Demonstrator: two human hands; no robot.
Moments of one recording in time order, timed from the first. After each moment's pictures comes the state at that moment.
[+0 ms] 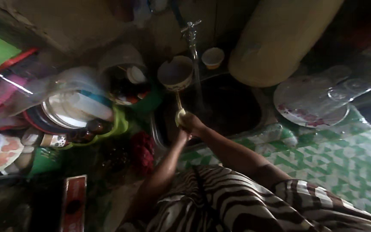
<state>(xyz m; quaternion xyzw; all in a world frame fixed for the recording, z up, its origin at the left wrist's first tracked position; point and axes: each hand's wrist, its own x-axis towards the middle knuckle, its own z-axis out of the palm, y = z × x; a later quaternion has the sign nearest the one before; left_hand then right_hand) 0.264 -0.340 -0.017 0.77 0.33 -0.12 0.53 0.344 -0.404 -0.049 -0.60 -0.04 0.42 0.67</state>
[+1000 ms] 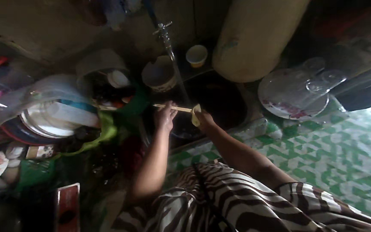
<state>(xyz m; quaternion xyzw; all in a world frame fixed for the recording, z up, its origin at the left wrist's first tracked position) 0.337 -0.334 0.001 0.55 0.37 0.13 0.74 0.379 -0.478 -0.093 -0.54 0.17 0.31 0.77</state>
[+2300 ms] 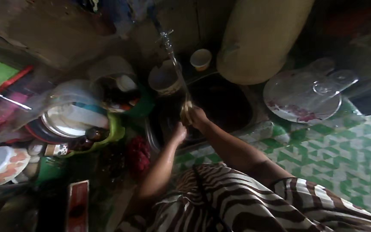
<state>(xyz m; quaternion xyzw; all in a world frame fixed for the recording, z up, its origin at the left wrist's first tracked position) 0.301 -0.363 -0.008 0.83 0.30 -0.20 0.43 0.391 -0.441 -0.052 -0.52 0.09 0.34 0.78</state>
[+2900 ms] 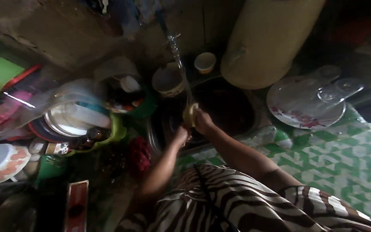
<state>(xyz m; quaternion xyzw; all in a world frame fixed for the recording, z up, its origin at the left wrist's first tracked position) 0.302 -0.362 -0.012 0.76 0.33 -0.16 0.53 0.382 -0.453 -0.046 -0.48 0.09 0.34 0.81</state>
